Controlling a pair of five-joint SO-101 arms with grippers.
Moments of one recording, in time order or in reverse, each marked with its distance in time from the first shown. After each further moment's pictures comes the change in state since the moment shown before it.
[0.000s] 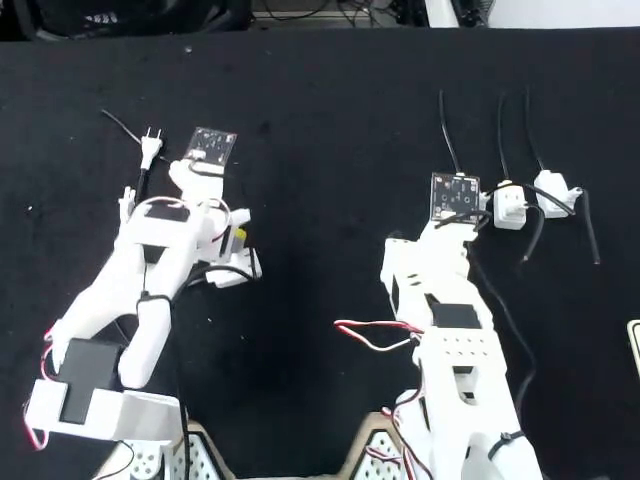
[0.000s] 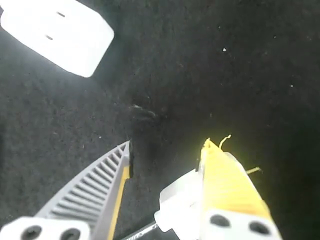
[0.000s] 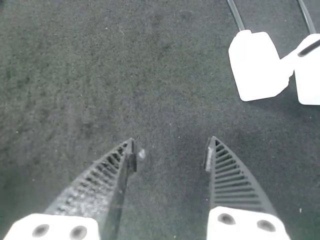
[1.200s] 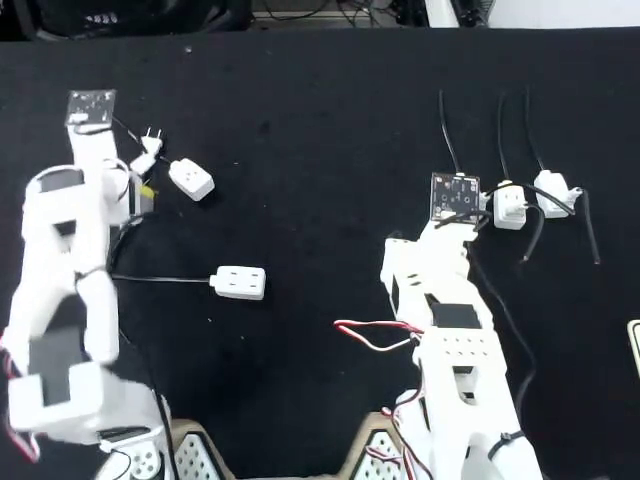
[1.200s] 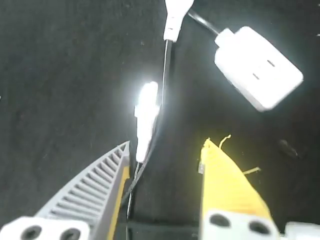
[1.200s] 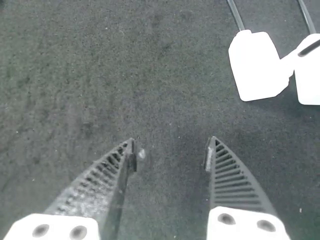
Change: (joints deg) left arm -22.2 4.3 -19.4 12.0 -5.8; right arm 0.0 0.0 0.0 0.0 0.0
